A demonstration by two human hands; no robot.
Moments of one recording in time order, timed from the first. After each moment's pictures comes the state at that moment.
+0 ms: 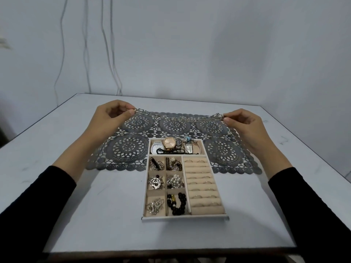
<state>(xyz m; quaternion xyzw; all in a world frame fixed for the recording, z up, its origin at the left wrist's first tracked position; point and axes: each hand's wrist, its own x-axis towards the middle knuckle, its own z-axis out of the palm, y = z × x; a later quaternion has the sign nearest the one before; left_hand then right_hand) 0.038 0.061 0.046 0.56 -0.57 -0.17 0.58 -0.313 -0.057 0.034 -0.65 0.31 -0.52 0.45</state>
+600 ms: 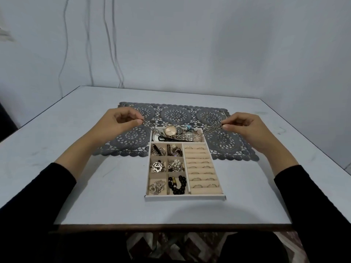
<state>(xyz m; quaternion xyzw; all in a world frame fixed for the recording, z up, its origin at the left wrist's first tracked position) 0.035 0.089 0.026 0.56 -0.63 -0.24 0.48 -0.333 -0.030 0.027 -0.74 0.32 -0.41 0.44</state>
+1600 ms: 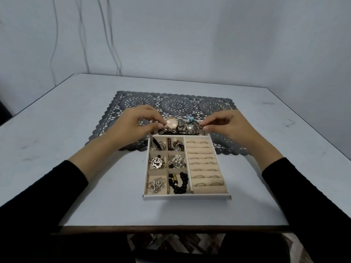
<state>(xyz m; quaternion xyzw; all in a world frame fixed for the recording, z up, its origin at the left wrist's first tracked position) -0.005 0.071 0.009 0.51 -0.74 -0.12 0.42 -0.285 -0.018 0.016 -0.77 0.31 -0.34 0.43</state>
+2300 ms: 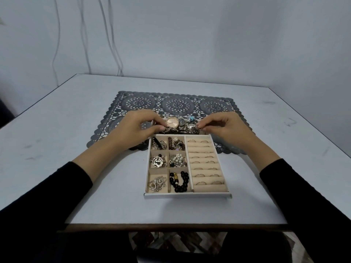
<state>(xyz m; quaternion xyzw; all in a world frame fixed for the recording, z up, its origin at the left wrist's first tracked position) -0.006 0.073 0.004 0.50 -0.77 -0.05 0.38 -0.278 -0.015 0.011 -0.81 0.32 -0.34 0.37</state>
